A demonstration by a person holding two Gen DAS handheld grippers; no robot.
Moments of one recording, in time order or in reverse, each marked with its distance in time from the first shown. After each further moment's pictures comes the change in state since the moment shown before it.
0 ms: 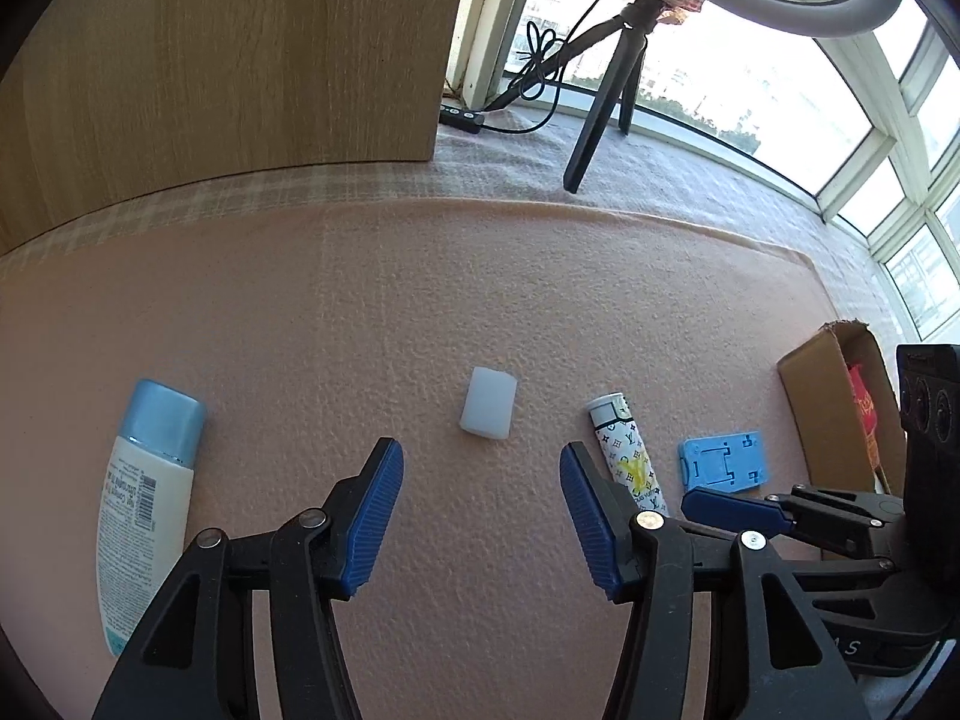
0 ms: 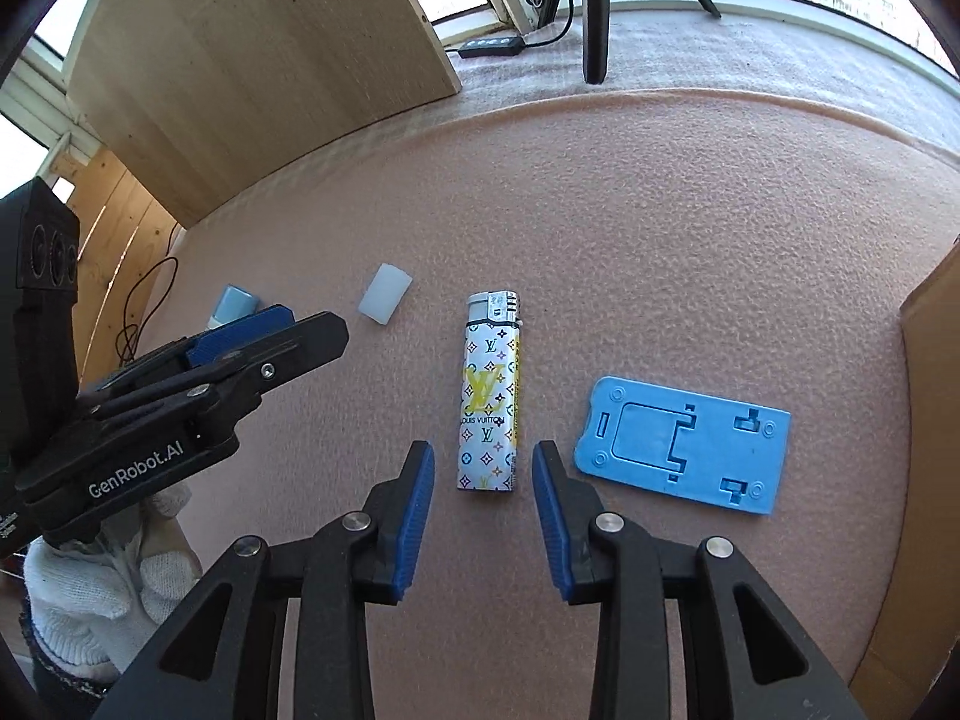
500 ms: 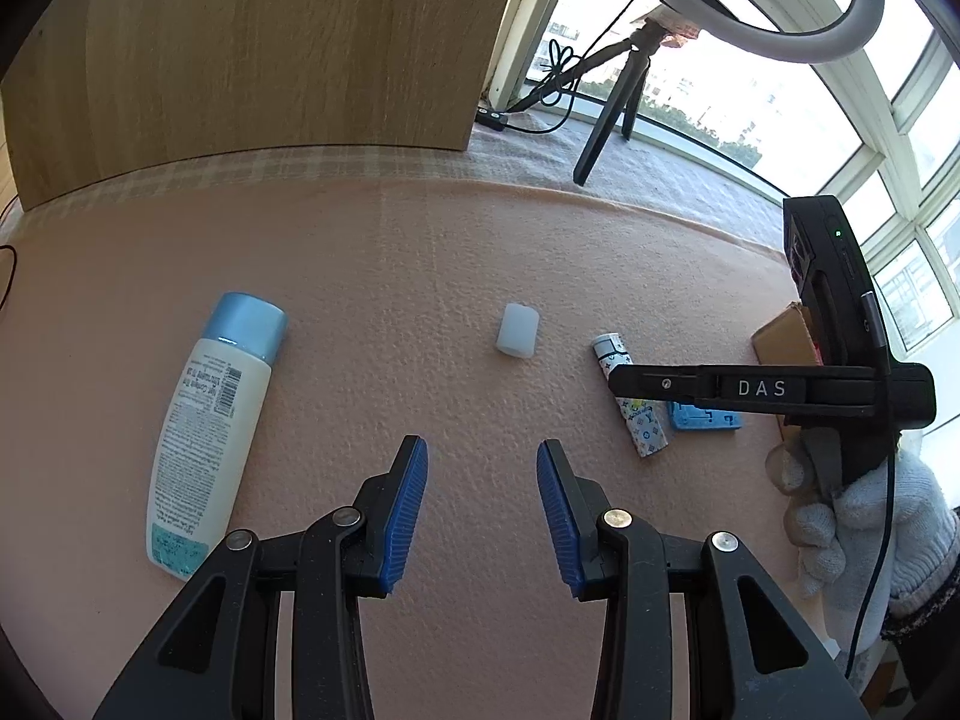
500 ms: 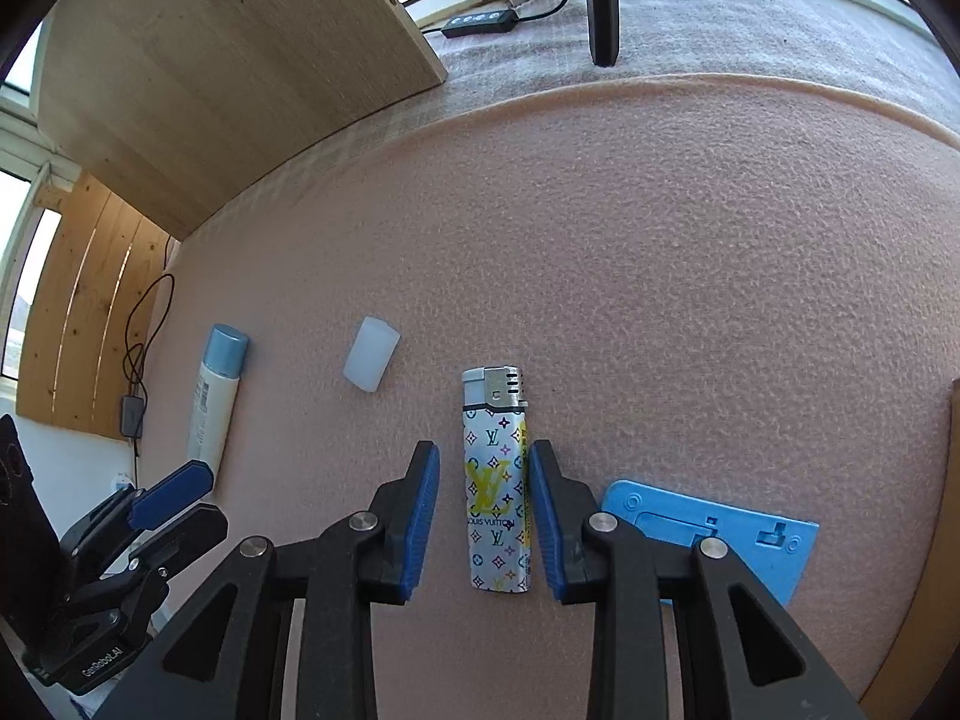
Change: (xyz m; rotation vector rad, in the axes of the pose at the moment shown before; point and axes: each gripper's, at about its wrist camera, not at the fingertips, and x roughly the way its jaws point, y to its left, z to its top) left arm -0.057 0.028 -0.040 -0.053 0.005 -0.023; right arm 0.026 -0.013 0.045 0.076 0.098 0.071
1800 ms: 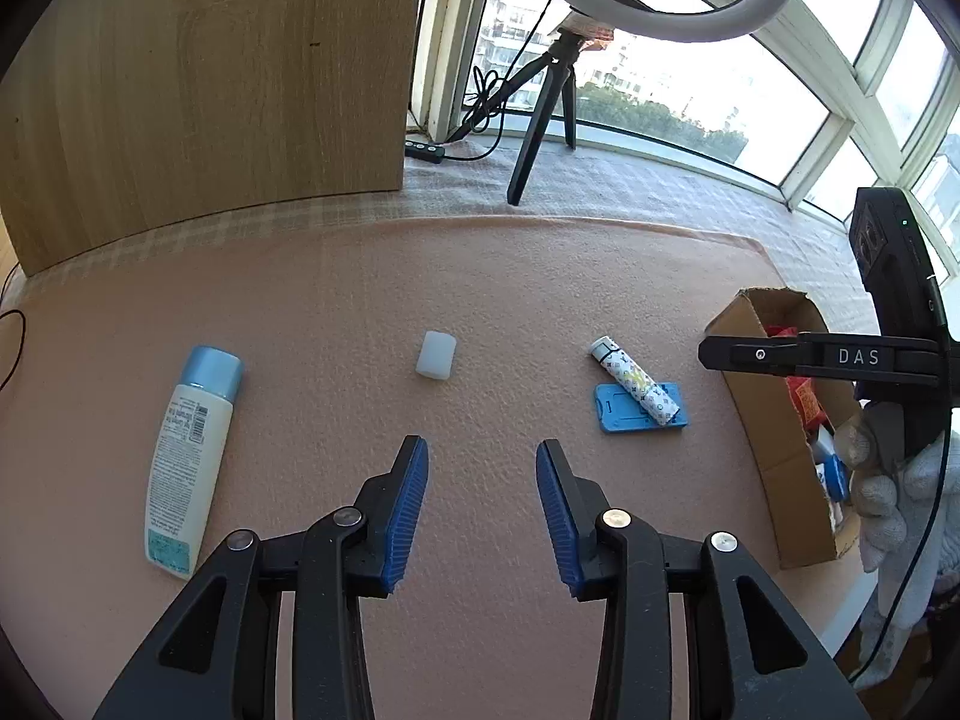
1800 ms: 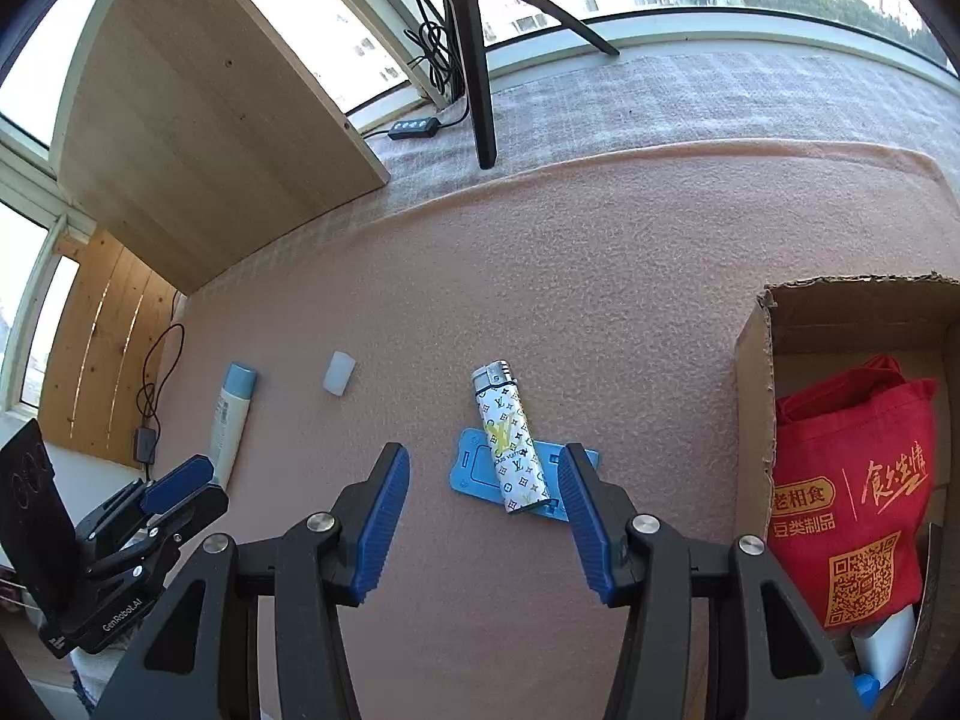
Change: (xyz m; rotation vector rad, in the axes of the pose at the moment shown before) left arm -0.025 -0.055 0.003 0.102 -0.042 0.024; right arm -0.098 -0.050 -0.019 0.047 -0.109 -0.038
